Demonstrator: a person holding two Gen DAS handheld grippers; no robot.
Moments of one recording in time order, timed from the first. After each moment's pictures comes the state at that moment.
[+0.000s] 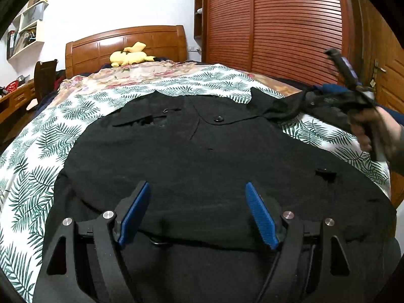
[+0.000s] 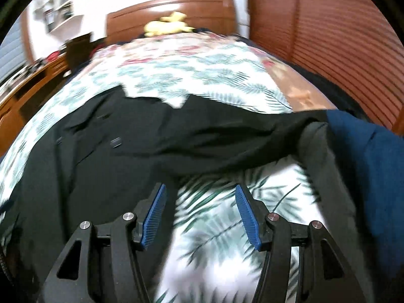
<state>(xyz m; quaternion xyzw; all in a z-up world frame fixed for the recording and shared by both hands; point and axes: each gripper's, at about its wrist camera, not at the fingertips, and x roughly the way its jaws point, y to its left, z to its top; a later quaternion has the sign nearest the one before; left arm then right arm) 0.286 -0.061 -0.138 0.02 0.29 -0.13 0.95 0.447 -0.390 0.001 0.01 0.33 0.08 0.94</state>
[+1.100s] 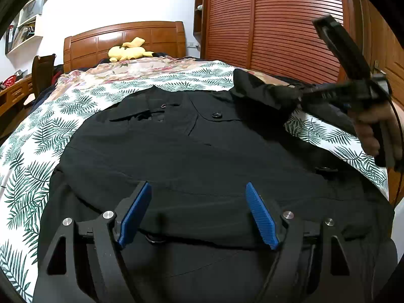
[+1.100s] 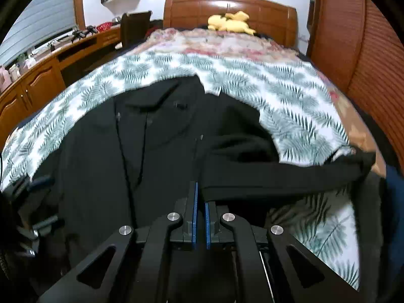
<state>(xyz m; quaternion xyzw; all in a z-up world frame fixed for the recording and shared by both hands) 0.288 -0.059 -0.142 0.02 0.30 -0.14 0.94 0.384 -0.257 0.010 -0.10 0.32 0.21 0.92</state>
